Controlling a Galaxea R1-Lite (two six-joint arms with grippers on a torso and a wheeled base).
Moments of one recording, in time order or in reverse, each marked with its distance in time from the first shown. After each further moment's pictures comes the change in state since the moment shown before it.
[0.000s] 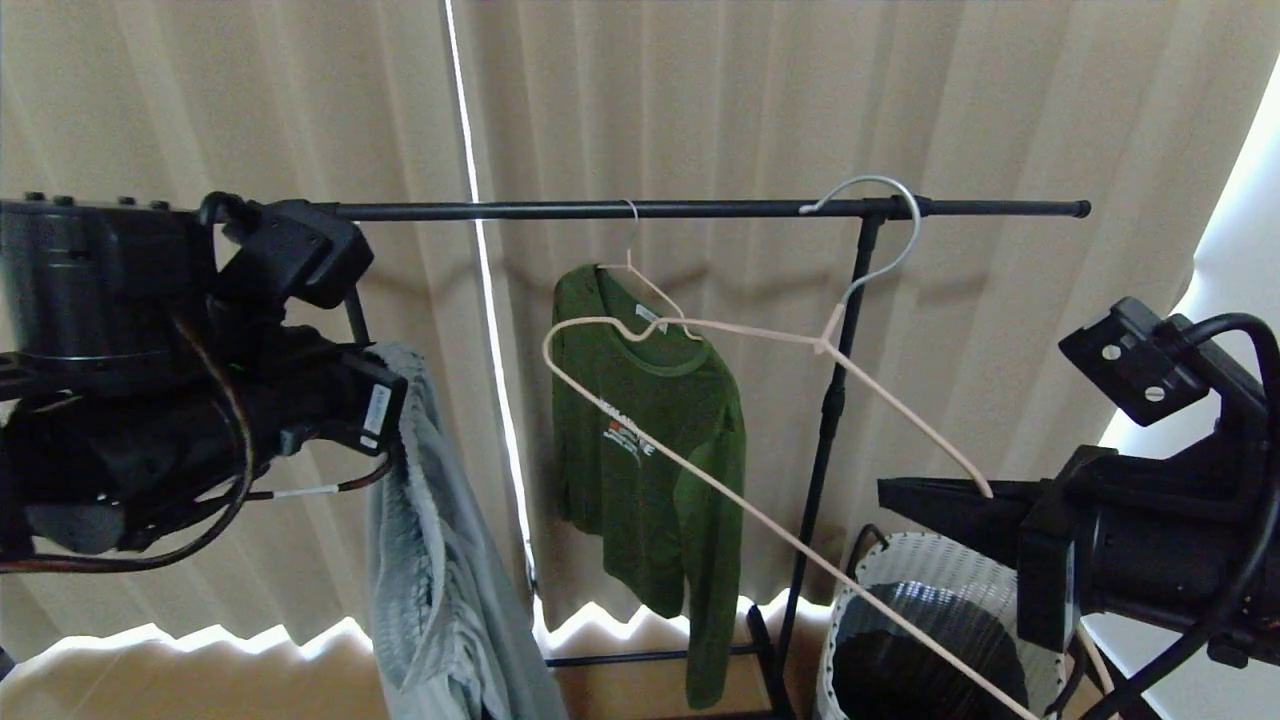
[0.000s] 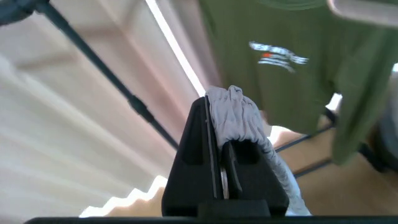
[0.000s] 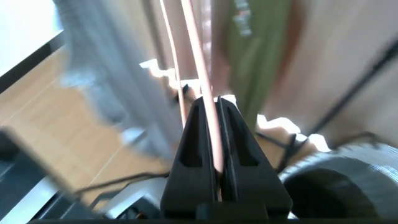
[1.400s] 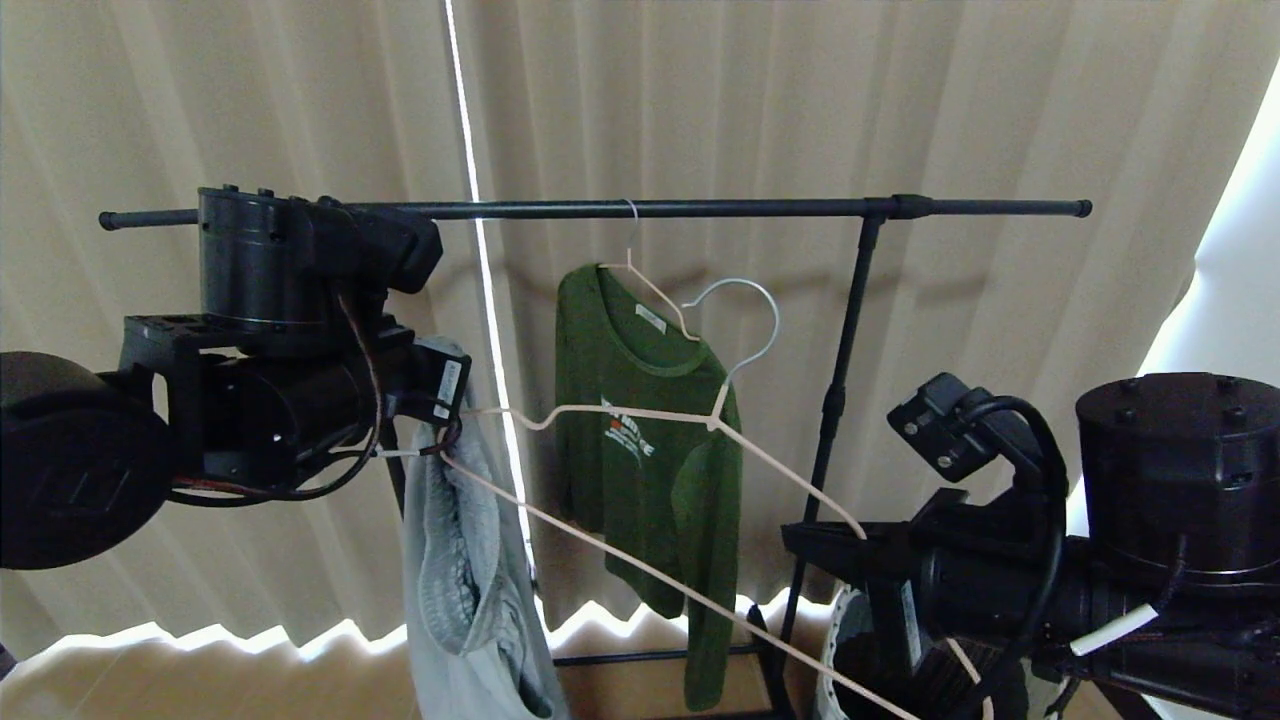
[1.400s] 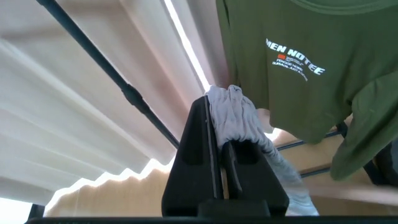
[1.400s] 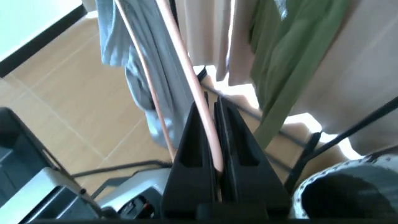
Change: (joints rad) left arm -0.040 0.161 -0.151 0.061 0.117 -0.098; right arm 0.042 0.205 0.069 -0.211 0.017 0.017
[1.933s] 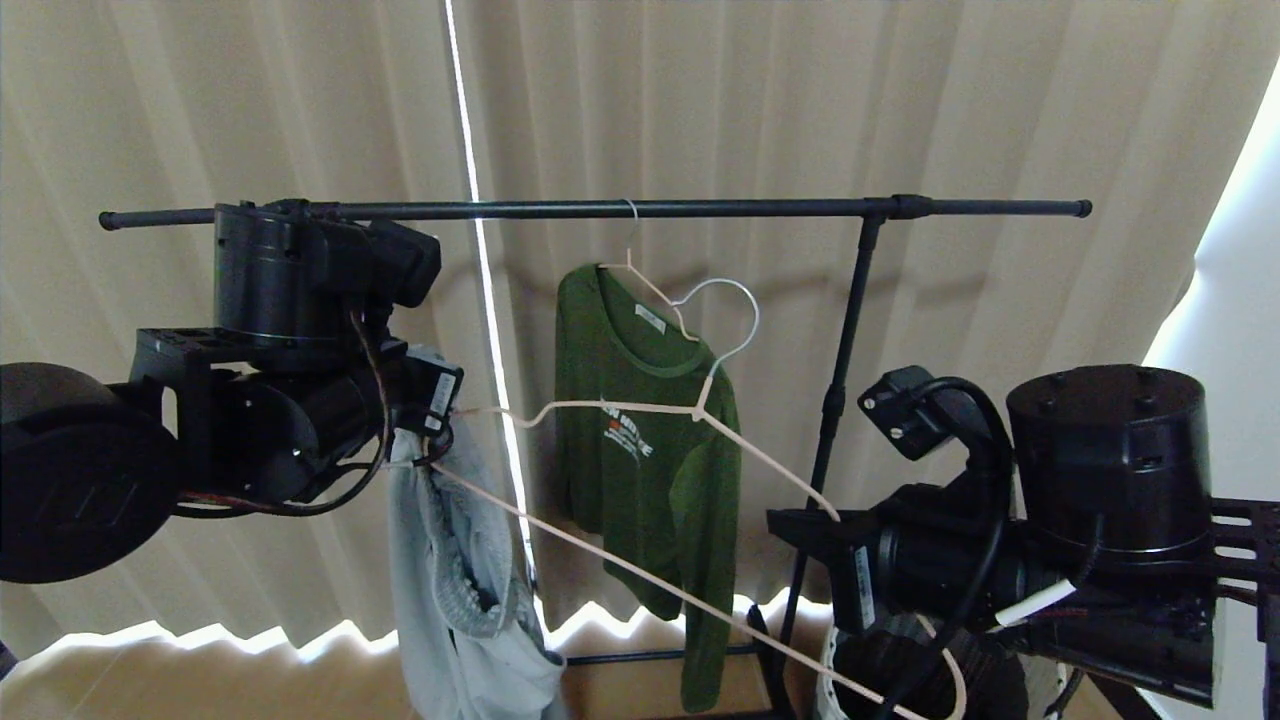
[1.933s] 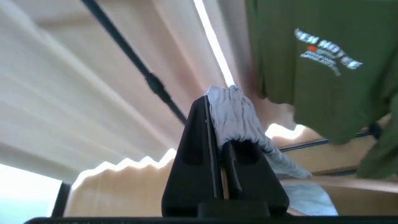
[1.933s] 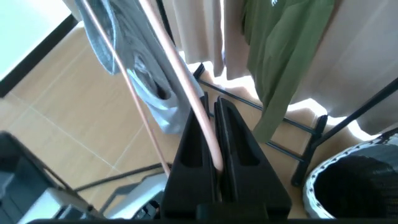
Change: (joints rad) left arm -0.020 0.001 0.020 0.014 0.121 0.032; right arm 0.007 0.076 -0.059 0.004 -0.079 0.110
